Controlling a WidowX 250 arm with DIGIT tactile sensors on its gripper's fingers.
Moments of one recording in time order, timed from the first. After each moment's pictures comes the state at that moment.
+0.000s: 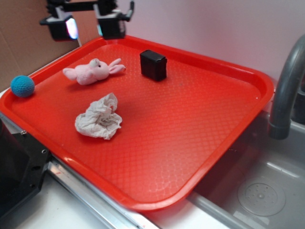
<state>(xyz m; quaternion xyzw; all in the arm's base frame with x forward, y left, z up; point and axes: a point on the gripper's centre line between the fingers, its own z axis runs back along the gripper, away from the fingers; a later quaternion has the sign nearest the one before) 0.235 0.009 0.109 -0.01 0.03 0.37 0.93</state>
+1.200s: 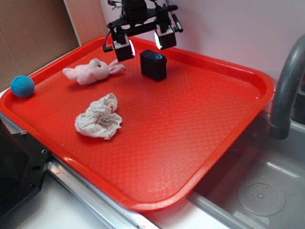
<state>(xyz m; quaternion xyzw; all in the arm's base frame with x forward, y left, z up) 0.316 0.013 0.055 -0.01 -0.06 0.50 0.86</state>
